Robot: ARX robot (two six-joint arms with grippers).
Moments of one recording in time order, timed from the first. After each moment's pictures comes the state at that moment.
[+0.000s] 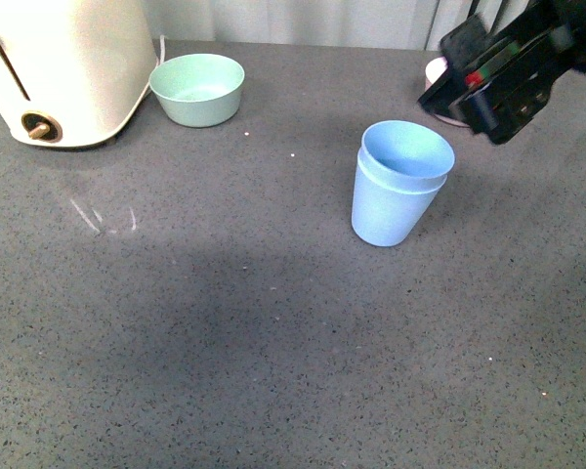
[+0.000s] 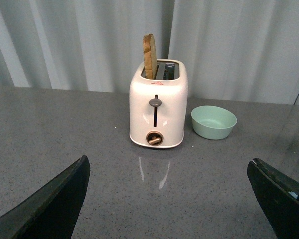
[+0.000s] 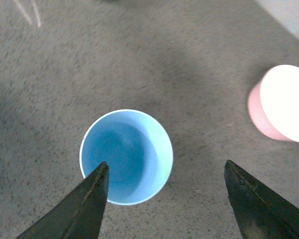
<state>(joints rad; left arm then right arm) 0.00 0.01 0.02 0.00 0.00 -0.01 0.33 1.58 0.97 -0.02 -0.09 -0.43</state>
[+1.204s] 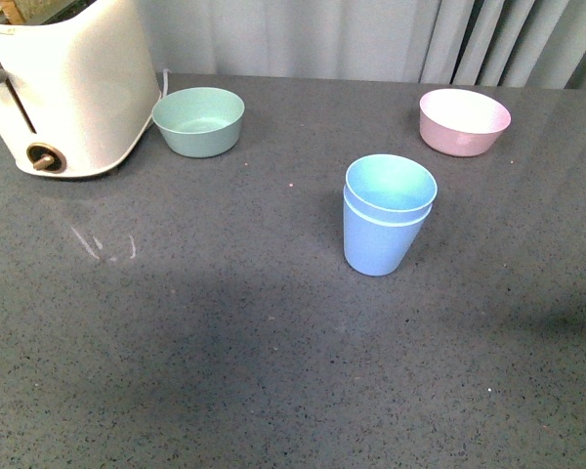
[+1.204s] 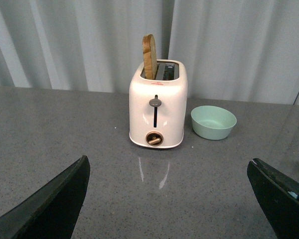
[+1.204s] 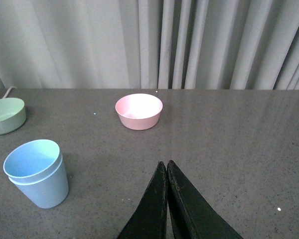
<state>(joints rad) 0.00 0.01 0.02 0.00 0.00 -0.01 0.00 0.52 0.07 0.44 0.00 0.00</state>
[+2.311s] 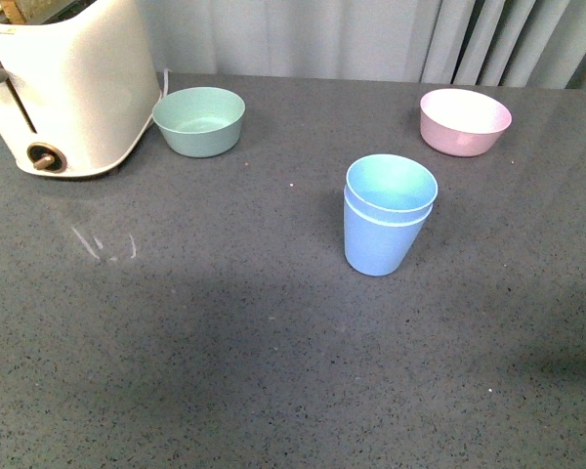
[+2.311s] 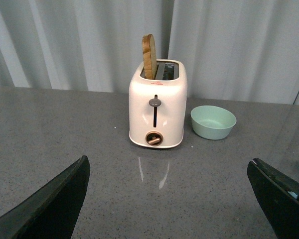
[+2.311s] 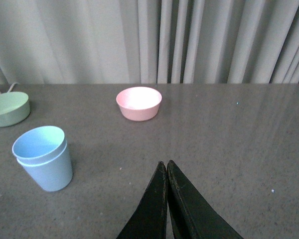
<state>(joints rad) 0.00 0.01 0.02 0.00 0.00 -0.01 0.00 0.09 0.02 0.06 0.00 0.00</state>
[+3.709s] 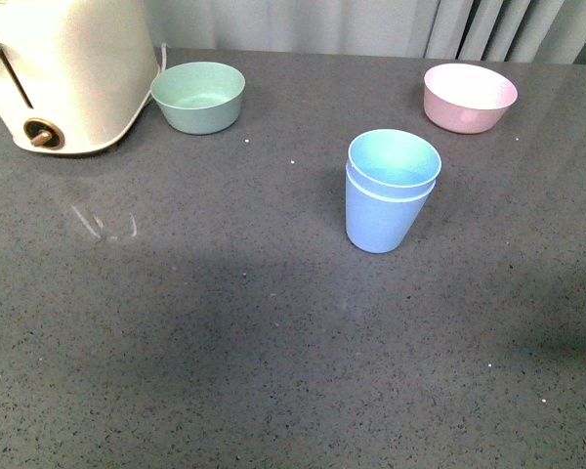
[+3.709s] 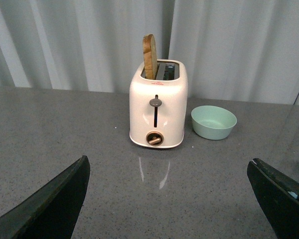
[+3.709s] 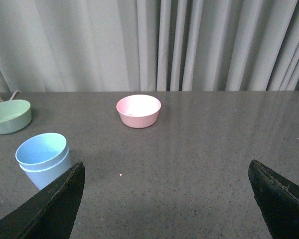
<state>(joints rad) 0.00 0.01 0.02 0.00 0.00 -0.01 0.00 0.01 0.02 0.00 0.00 0.00</state>
